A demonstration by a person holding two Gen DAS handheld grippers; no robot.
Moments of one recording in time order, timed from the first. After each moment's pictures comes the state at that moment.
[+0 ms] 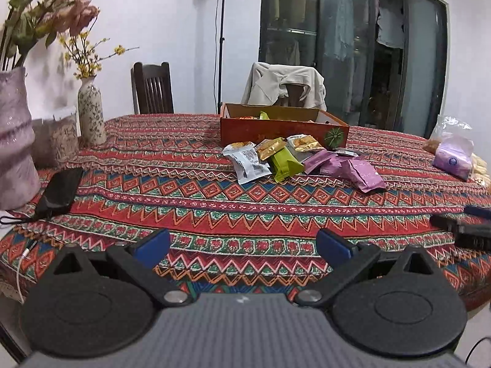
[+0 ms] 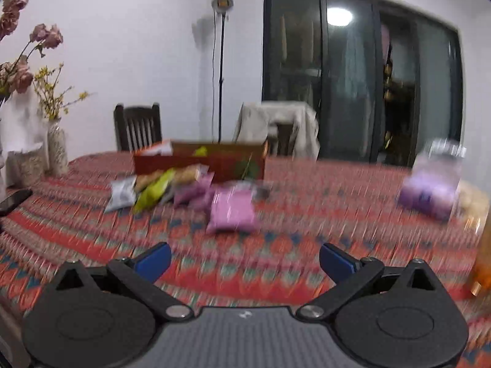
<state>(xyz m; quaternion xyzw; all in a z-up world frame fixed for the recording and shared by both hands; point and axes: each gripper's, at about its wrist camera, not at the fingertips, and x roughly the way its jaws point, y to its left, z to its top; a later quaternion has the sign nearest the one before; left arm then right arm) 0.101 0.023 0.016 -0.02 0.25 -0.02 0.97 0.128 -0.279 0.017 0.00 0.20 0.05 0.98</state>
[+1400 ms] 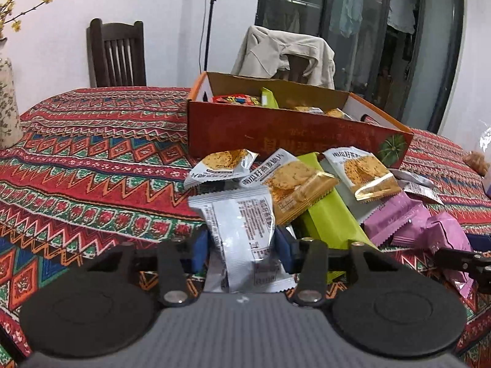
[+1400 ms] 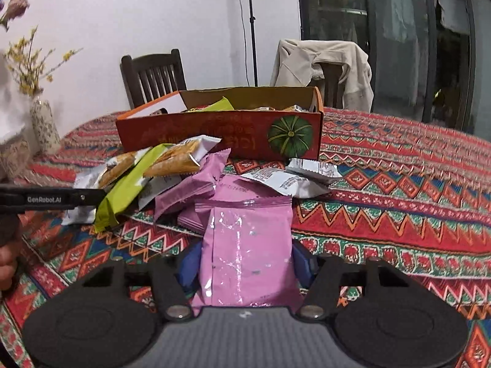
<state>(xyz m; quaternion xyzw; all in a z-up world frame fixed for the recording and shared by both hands) 0.365 0.019 -0.040 -0.04 0.30 -0.05 0.95 0.347 -0.257 -0.010 0.01 0.31 0.14 0.94</state>
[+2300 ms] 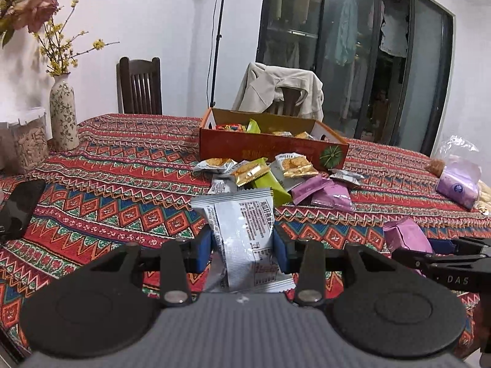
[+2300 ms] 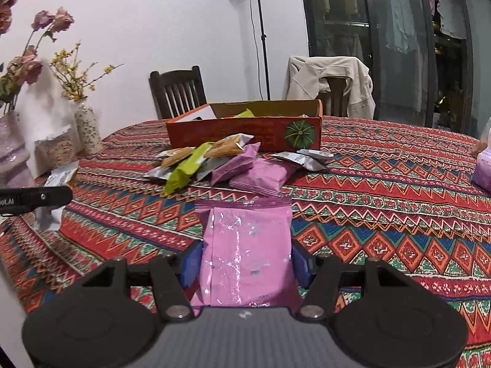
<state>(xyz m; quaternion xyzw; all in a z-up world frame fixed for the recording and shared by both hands) 0.170 -0.002 0.023 -0.04 0.25 -0.03 0.97 0.209 -0.268 0.019 0.02 0.28 0.16 0.95</state>
